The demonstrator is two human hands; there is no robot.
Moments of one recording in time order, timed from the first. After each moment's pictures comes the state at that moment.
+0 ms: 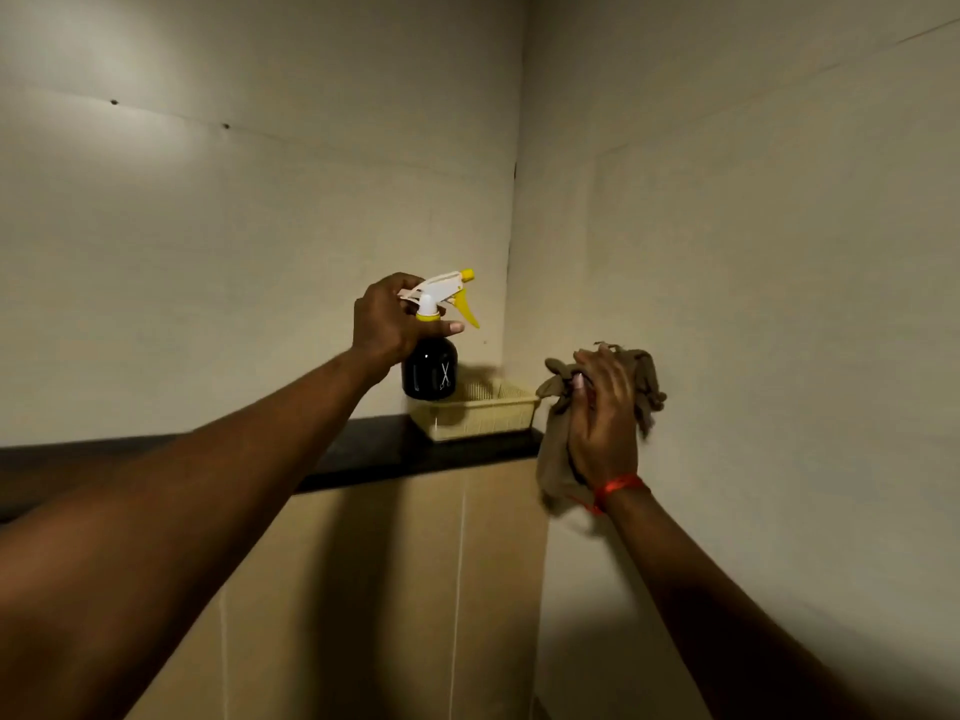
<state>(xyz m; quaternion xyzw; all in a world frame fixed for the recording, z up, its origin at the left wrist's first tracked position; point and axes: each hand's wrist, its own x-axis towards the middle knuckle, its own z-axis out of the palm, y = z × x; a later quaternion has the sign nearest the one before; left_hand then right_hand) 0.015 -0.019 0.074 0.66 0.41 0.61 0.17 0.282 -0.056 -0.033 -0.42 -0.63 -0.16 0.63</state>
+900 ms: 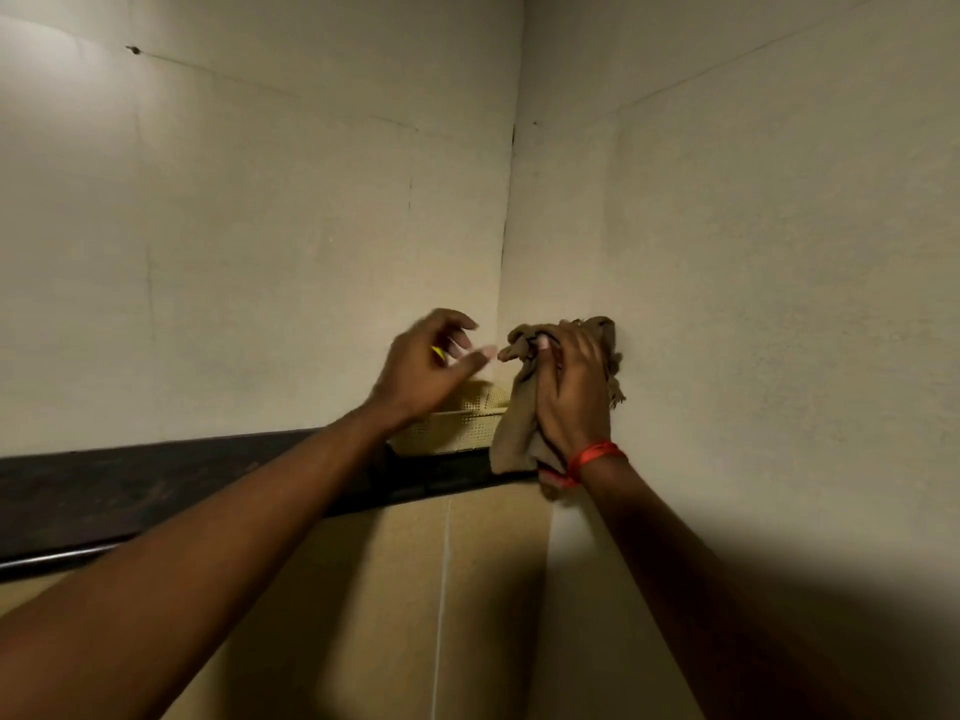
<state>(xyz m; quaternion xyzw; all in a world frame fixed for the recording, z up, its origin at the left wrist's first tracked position) 0.072 0.062 0.014 0.75 0.33 0.57 0.11 0.263 0.026 0.000 -0.46 -0.62 -0.15 0.62</state>
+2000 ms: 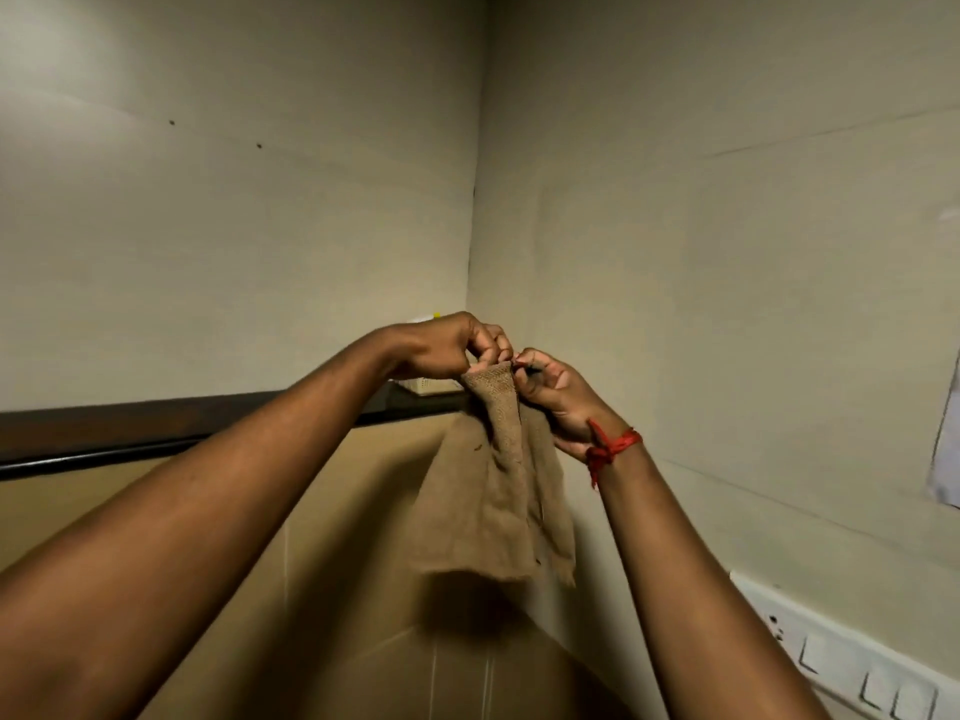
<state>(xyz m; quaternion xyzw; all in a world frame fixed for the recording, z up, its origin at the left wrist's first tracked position) -0.037 -0.237 0.071 0.94 0.14 0.19 0.24 0.163 -0.293 -0.006 -0.28 -0.62 0.42 0.60</state>
